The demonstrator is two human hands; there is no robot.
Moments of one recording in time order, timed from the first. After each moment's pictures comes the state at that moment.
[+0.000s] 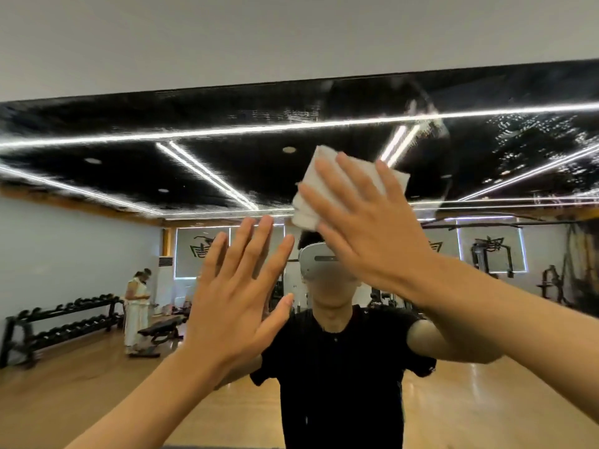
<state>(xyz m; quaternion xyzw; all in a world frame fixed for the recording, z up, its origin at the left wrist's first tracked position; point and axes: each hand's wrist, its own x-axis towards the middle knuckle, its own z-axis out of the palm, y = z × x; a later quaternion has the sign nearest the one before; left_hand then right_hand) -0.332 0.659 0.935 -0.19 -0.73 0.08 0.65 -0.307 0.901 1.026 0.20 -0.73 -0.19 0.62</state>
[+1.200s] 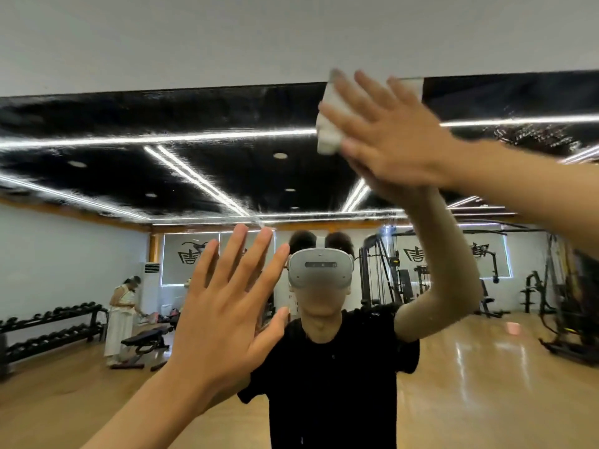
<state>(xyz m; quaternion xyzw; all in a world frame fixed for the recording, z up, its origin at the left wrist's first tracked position) -0.334 0.657 0.935 -0.22 -0.72 0.08 0.65 -0.294 0.938 1.149 0.19 -0.72 -0.27 0.61</state>
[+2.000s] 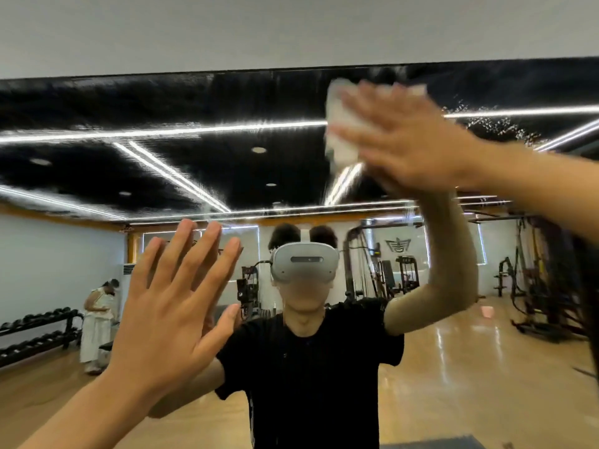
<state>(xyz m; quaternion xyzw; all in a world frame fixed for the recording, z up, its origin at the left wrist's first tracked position) -0.333 0.659 0.936 -0.22 -0.71 0.09 0.66 -0.287 1.019 1.127 0.23 -0.71 -0.32 0.59</state>
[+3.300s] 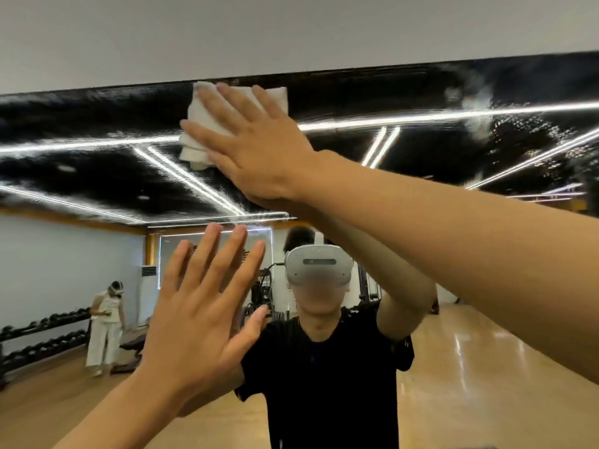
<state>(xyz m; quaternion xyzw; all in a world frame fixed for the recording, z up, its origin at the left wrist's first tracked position) -0.330 0.656 0.936 -0.21 -0.72 0.10 0.65 -0.305 0.812 1.138 0.26 -0.72 -0.26 0.59</state>
